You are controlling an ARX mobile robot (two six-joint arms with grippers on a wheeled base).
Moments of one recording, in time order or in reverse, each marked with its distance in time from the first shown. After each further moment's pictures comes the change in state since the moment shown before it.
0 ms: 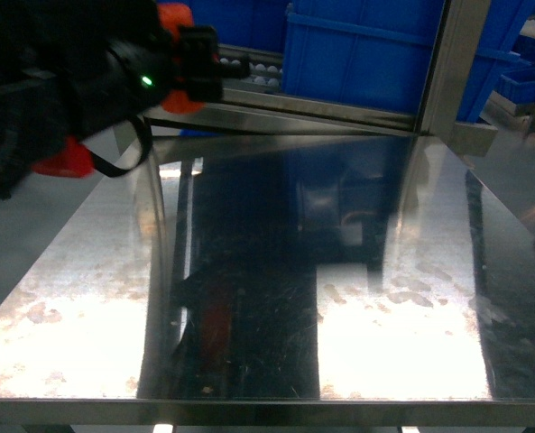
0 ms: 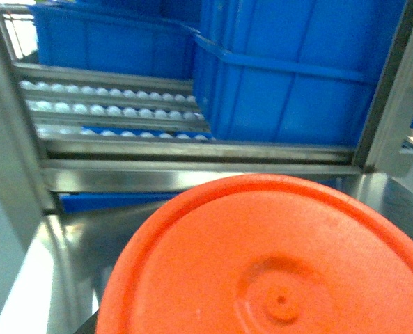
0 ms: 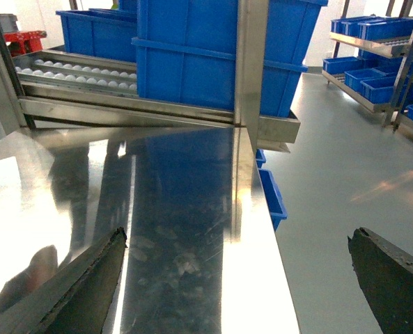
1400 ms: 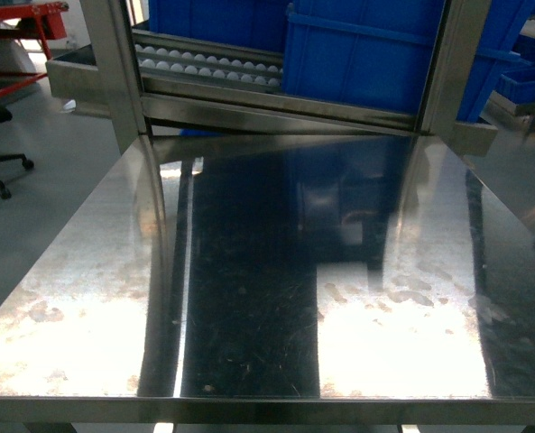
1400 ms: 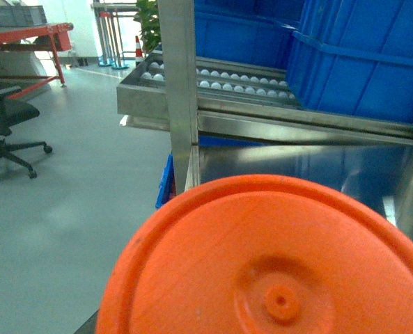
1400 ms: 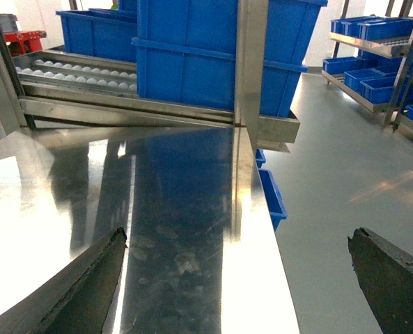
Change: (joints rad) left arm 0.128 -1.035 -0.851 -0.212 -0.116 0.021; right arm 0.000 0.000 0.000 0.000 0.000 0.000
